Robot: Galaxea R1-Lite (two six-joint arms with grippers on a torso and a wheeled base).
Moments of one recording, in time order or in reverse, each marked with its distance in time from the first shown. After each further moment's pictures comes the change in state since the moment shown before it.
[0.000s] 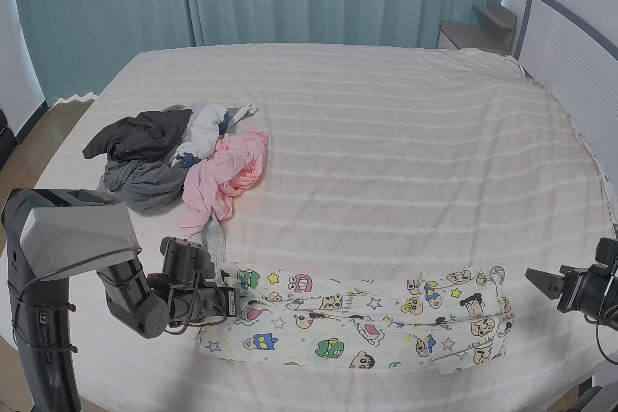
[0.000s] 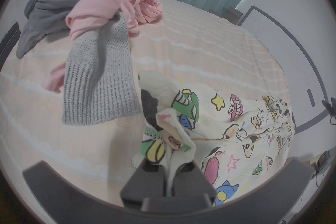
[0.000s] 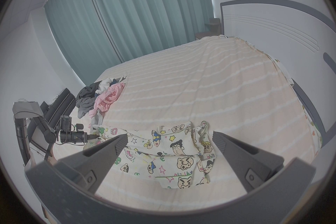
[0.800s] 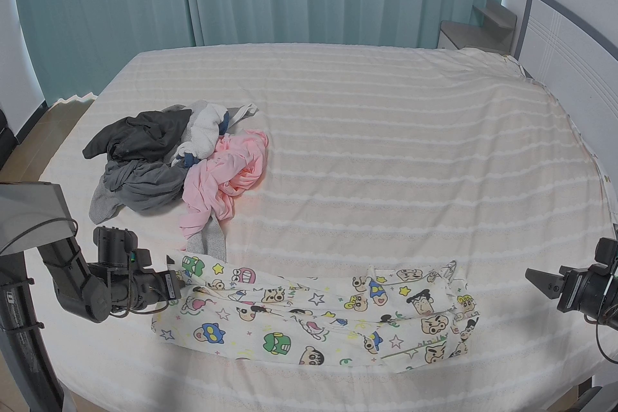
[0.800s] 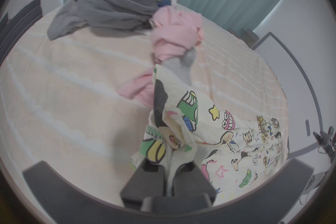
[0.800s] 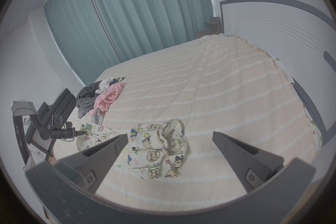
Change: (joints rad) left arm 0.304 -0.116 0.126 -0.025 -0.166 0.001; right arm -0.015 0.008 0.000 0.000 0.018 0.000
